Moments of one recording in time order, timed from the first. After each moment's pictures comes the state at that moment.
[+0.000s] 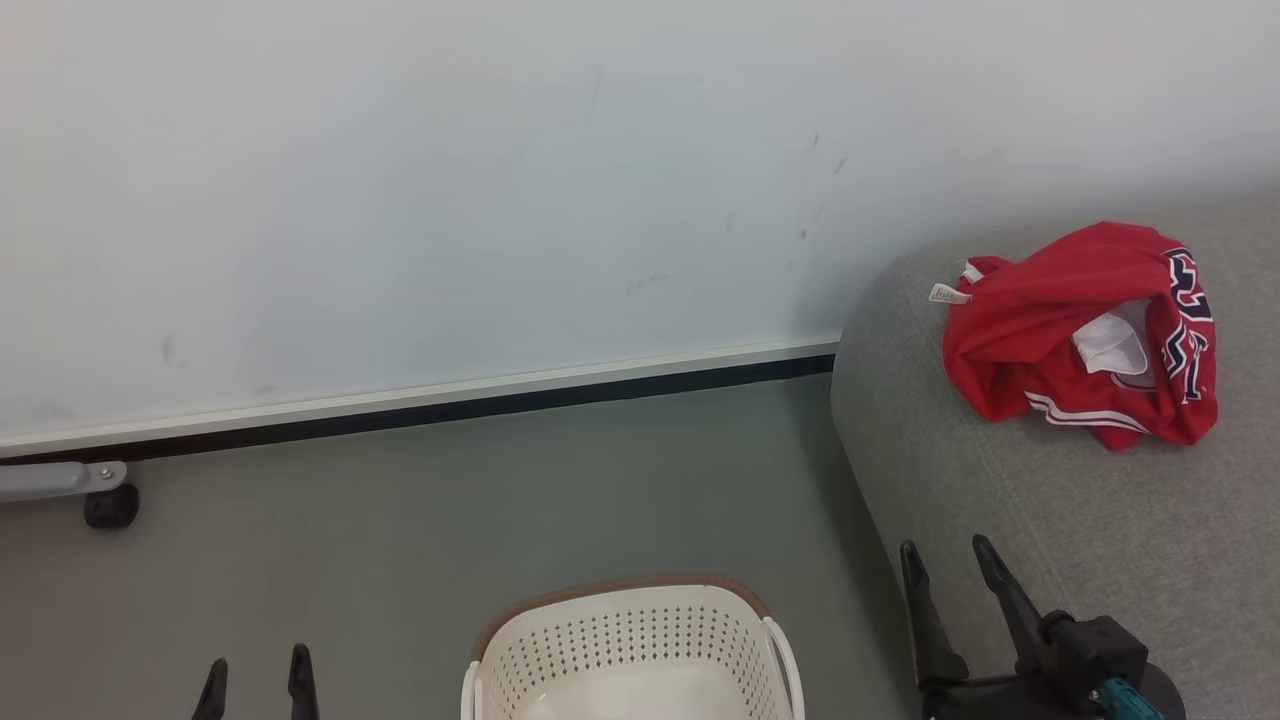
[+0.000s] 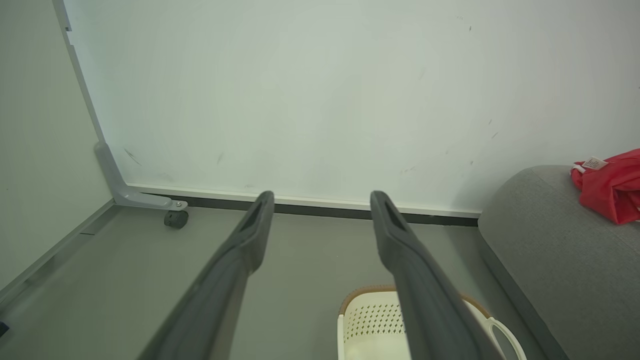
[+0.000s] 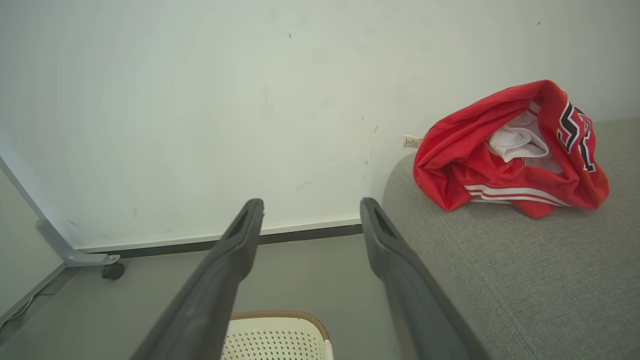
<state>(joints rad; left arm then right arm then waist) 0.20 0.20 -0.09 0.08 -0.43 0.12 -0.25 -0.06 -0.15 0.37 0.22 0.37 -0.12 -0.25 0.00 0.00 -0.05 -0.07</state>
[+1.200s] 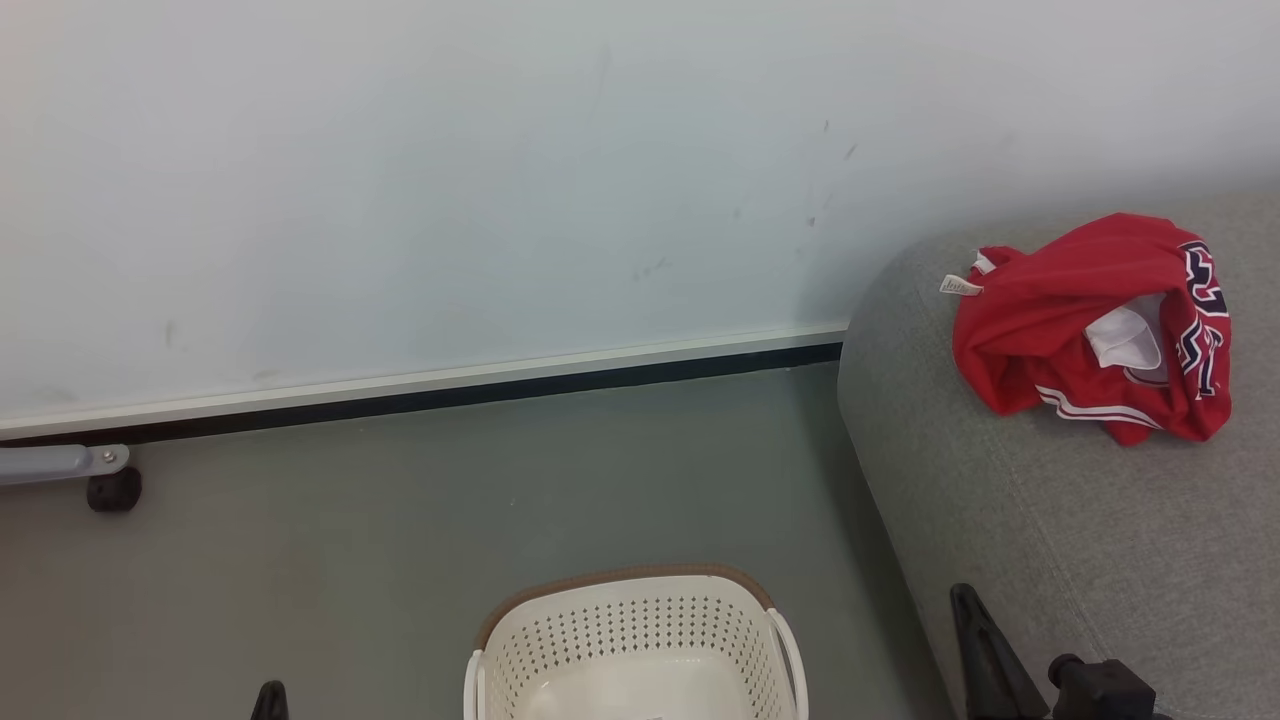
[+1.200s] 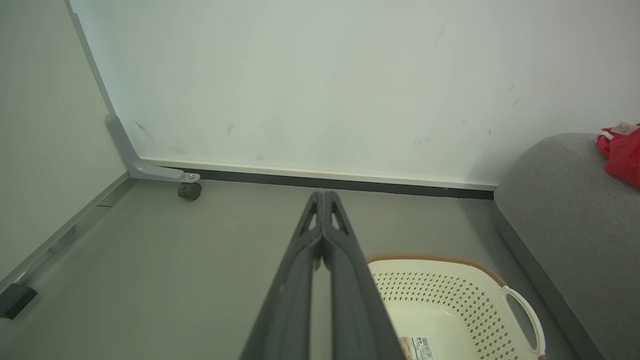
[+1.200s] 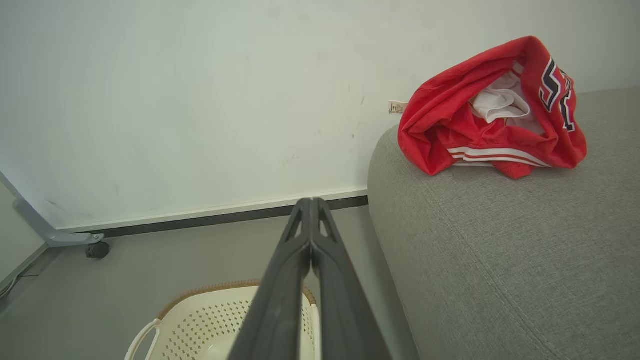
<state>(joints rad) 0.21 0.17 -0.08 0.14 -0.38 0.12 -0.25 0.01 -0.13 0.31 0.21 0.33 -0.12 -0.25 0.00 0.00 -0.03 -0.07</state>
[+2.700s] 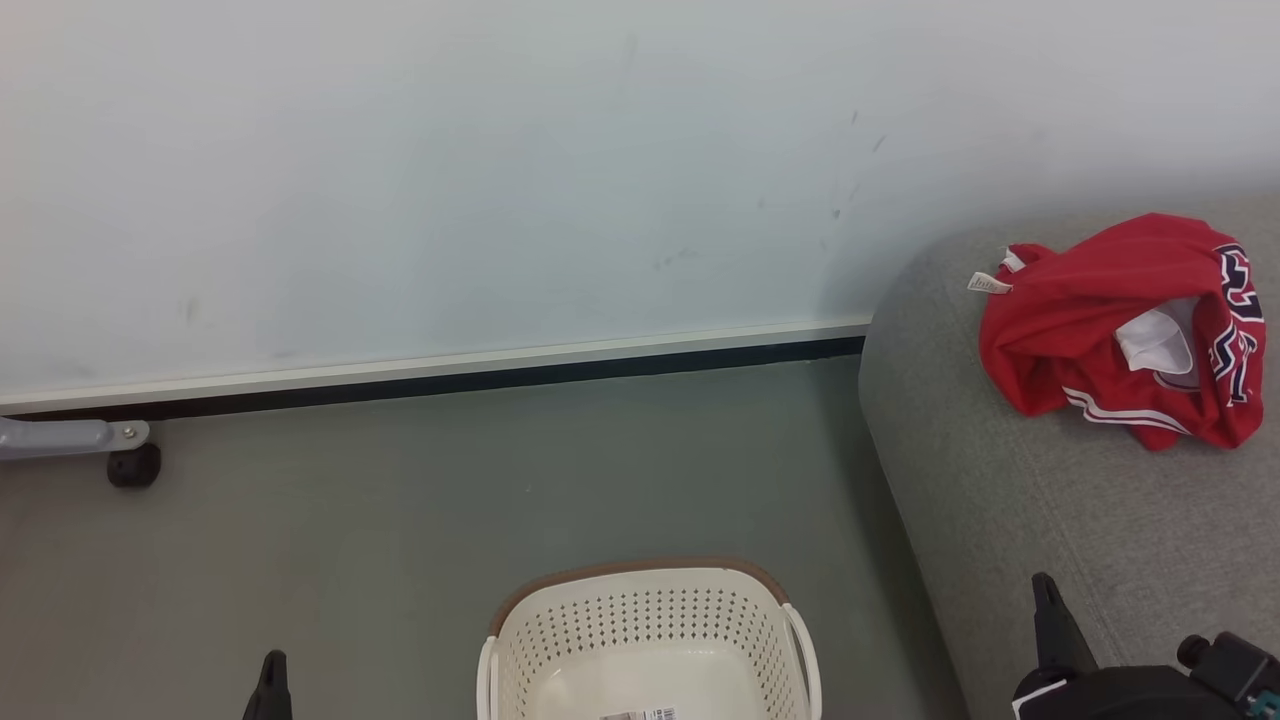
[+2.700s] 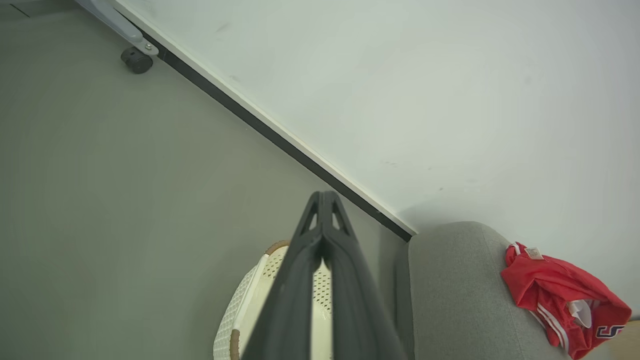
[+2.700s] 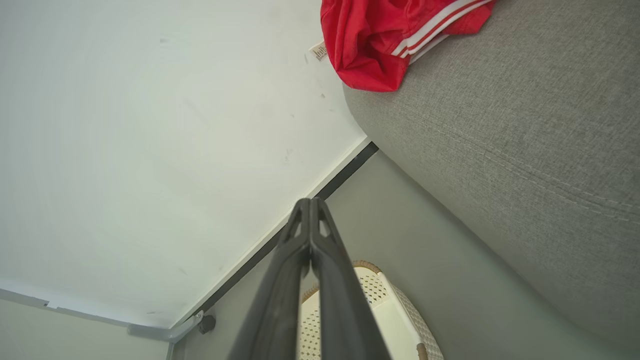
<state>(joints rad) 0.10 0.12 -0.01 0.21 -0.91 0.02 -0.08 -0.02 -0.09 0.11 0.25 0.89 -0.02 -0.08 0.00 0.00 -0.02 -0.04</state>
